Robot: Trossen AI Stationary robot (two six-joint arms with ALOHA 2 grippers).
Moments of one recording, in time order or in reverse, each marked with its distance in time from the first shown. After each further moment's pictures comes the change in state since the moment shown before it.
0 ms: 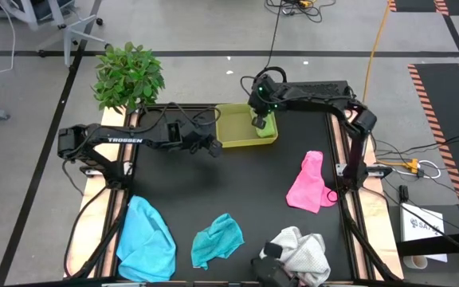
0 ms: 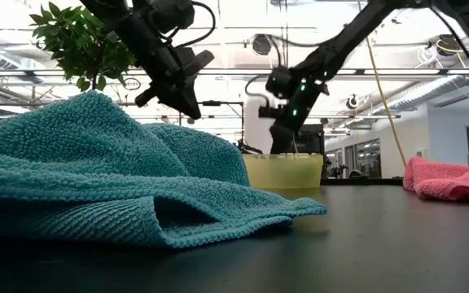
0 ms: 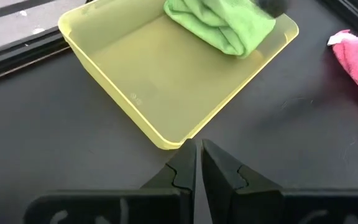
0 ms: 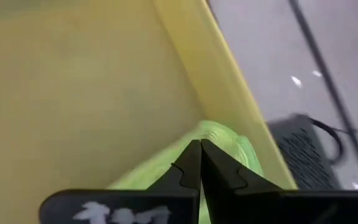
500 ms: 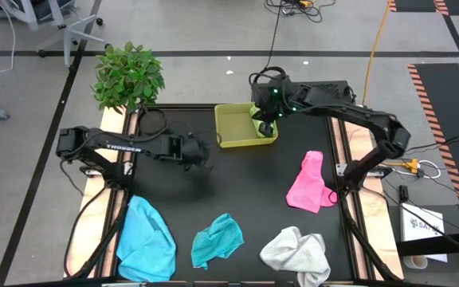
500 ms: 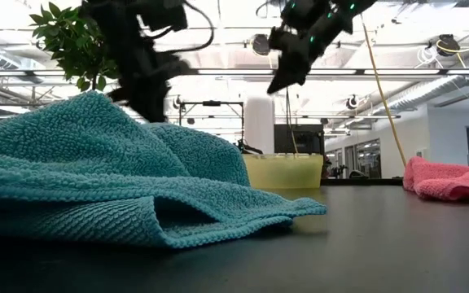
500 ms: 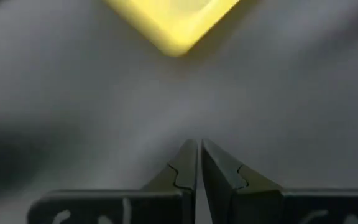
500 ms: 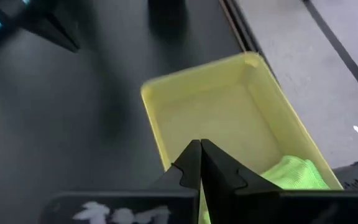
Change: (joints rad) left arm -0.167 0.000 0.001 -0.374 -0.025 -0.183; right arm 0.154 -0.370 0.000 -0.213 -0.156 0.209
